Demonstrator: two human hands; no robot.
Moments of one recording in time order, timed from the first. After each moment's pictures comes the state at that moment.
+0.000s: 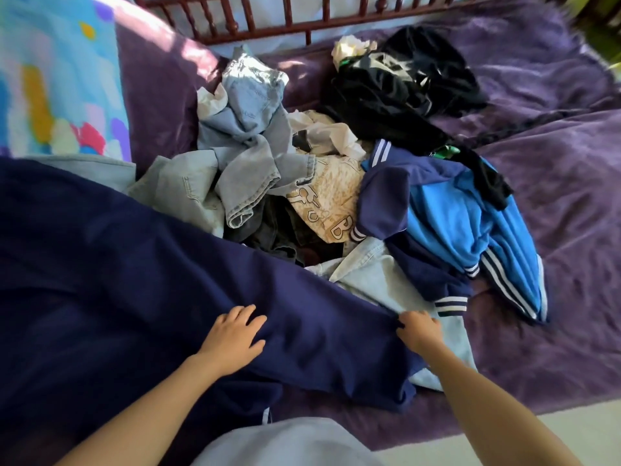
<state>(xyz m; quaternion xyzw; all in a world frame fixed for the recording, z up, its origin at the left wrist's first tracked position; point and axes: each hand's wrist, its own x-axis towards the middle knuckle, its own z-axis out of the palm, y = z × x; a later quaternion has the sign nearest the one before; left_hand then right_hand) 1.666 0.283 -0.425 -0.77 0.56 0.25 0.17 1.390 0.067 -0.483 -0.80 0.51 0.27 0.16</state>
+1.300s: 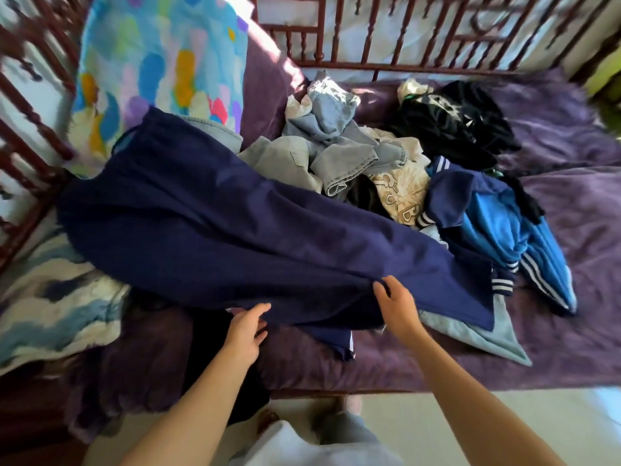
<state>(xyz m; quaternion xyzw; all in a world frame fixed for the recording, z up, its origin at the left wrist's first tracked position) 1.680 0.470 -0.405 -0.62 -0.23 0.43 -0.62 1.515 0.290 -0.383 -0.76 0.51 -0.11 0.39</state>
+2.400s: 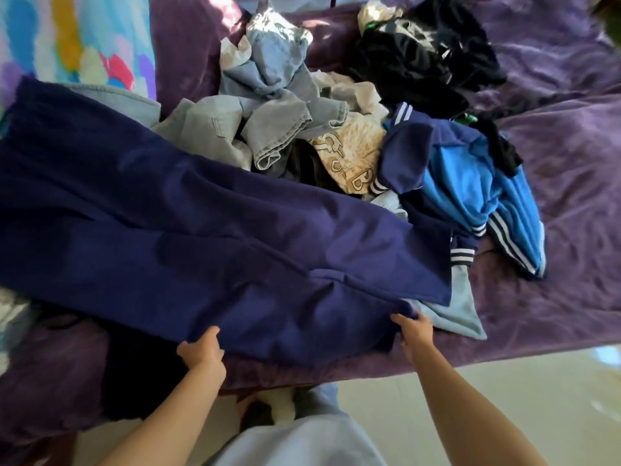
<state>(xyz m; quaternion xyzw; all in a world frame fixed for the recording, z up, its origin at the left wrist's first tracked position) 1.617 0.413 -0.444 -0.72 -0.38 0.26 -0.52 1.372 0.197 -0.491 -0.35 0.73 -0.16 0.56</state>
